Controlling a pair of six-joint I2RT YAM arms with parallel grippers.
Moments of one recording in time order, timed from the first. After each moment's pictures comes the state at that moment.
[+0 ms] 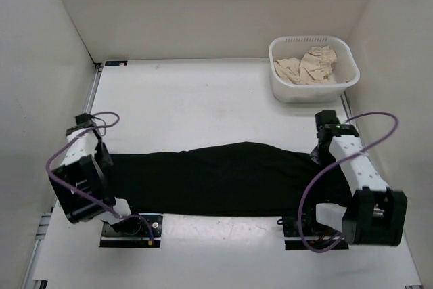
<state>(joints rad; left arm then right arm) 0.48 1.38 0.89 -0.90 -0.33 0.00 -0.02 1.15 0.85 -1.04 0.34 0.71</state>
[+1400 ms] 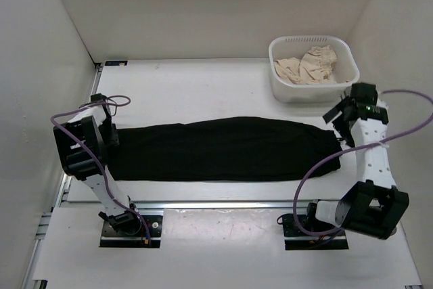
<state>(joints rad) 0.31 1.84 1.16 -0.78 -0.32 0.02 -0.19 1.30 1.20 -0.93 0.22 0.63</state>
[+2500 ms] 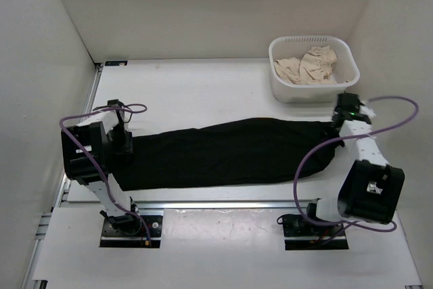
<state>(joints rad) 0.19 1.75 1.04 -0.87 -0.23 0.01 -0.24 1.38 0.93 -0.67 0.34 0.62</state>
